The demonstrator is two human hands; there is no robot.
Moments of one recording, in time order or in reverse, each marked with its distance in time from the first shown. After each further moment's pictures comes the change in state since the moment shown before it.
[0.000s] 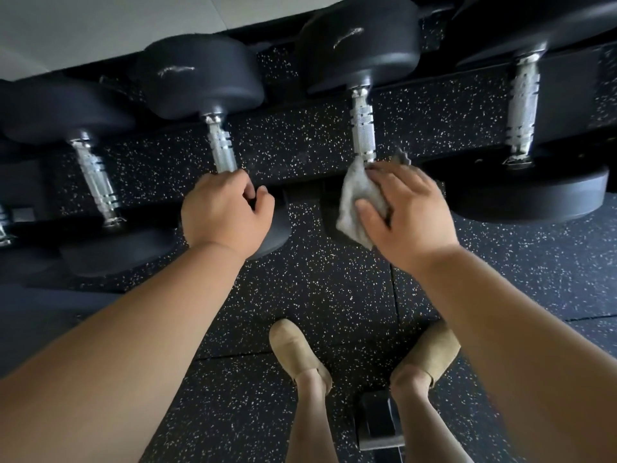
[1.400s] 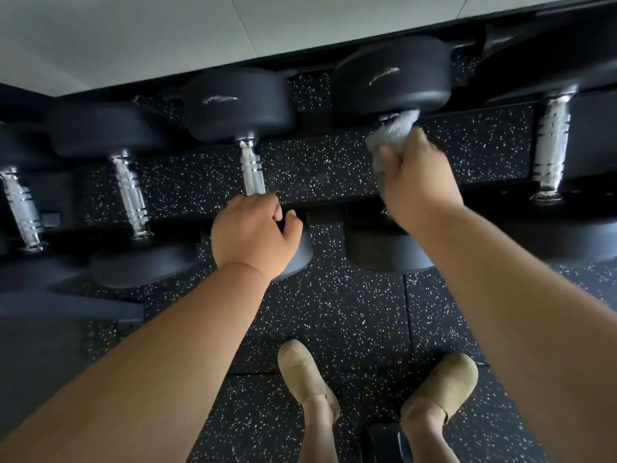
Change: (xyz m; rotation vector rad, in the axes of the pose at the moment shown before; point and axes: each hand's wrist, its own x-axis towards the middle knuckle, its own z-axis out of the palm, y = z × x) left_hand 0.001 -0.004 0.000 0.024 -0.037 0.022; right_hand 0.091 -0.035 -0.017 0.205 -0.013 0.366
